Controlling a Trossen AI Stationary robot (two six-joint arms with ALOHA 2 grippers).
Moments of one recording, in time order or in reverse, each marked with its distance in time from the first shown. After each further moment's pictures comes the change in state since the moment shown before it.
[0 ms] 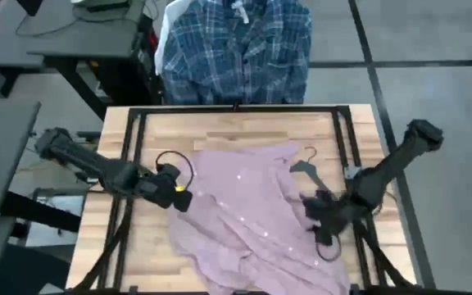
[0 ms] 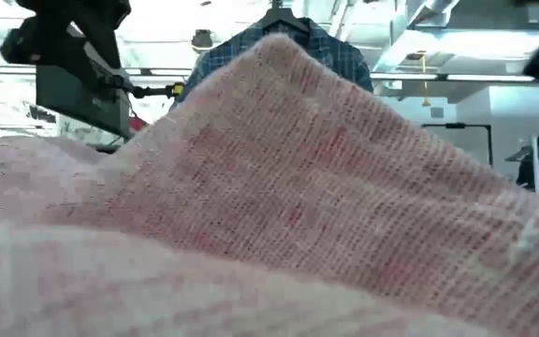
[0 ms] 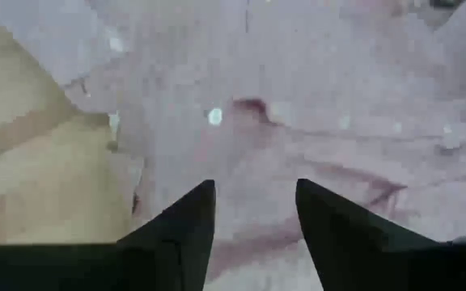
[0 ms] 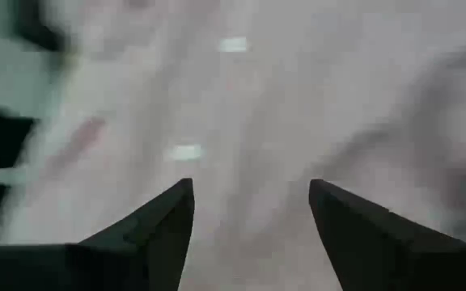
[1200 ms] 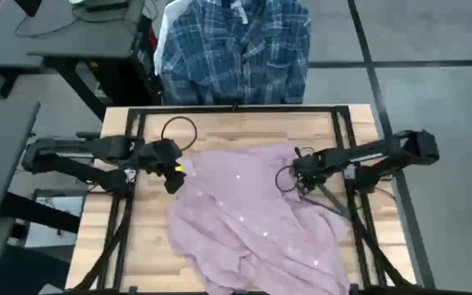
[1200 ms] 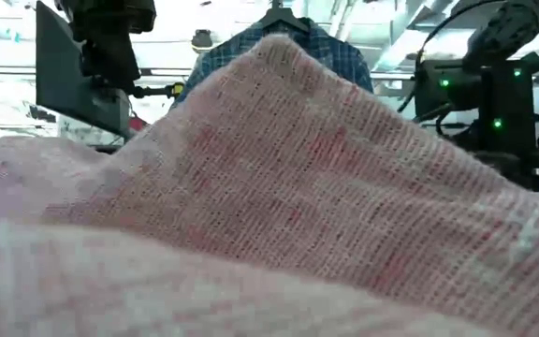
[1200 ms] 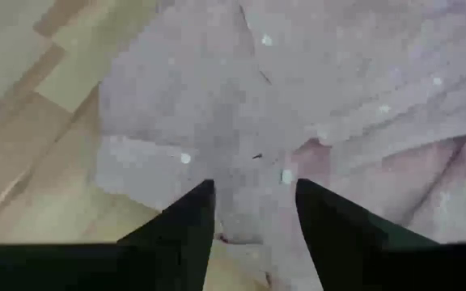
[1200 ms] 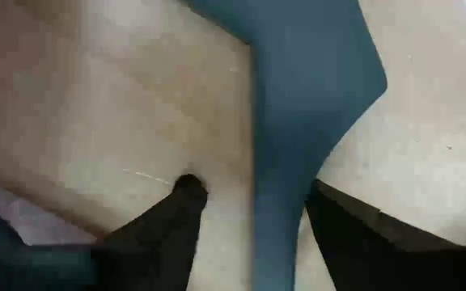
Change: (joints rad) left arm 0.385 -0.088 0.000 -0.030 0.228 0.809; right arm -0.661 0.302 -0.284 0.092 -0.162 -0.060
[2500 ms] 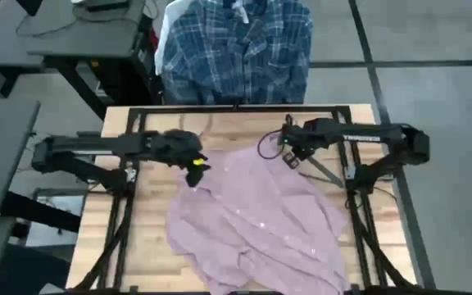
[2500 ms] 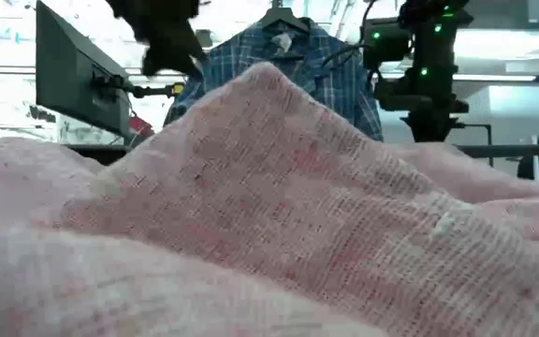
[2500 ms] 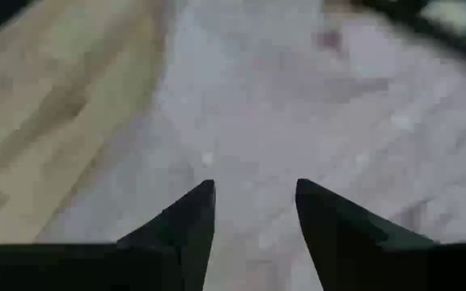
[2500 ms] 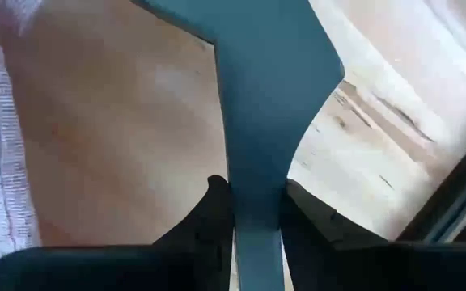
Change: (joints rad) left arm 0.102 0.287 0.001 0.456 0.099 0.230; right arm -0.203 0.071 0.510 -0.294 0.146 -0.302
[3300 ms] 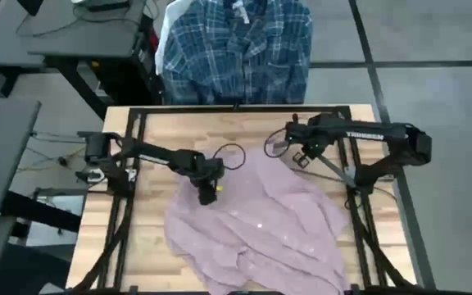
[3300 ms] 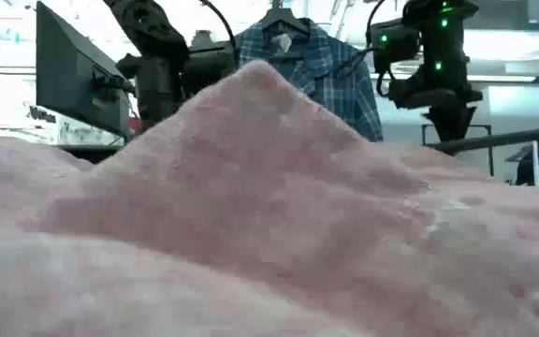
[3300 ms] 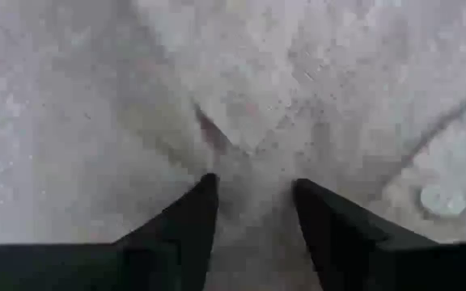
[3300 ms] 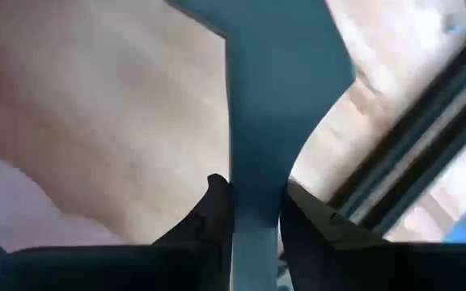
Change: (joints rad) left arm -0.043 0.456 -0.039 -0.221 0.101 0.067; right arm -0.067 -0.081 0.089 -0.274 0.050 -0.068
